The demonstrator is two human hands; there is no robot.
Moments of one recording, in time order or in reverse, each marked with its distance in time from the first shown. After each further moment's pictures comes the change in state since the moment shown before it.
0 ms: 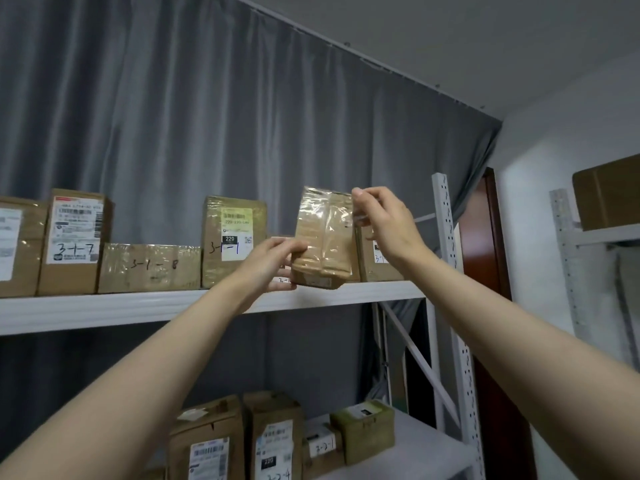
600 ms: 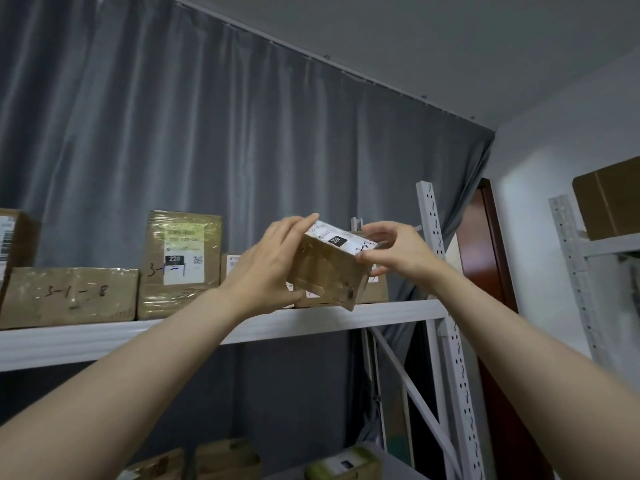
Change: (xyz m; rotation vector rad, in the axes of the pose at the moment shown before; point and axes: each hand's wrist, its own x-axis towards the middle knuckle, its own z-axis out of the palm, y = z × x) left_hand 0.085 -0.014 0.073 1.215 0.148 0.952; right_hand 0.062 0.135 -0.082 -0.006 -0.196 0.151
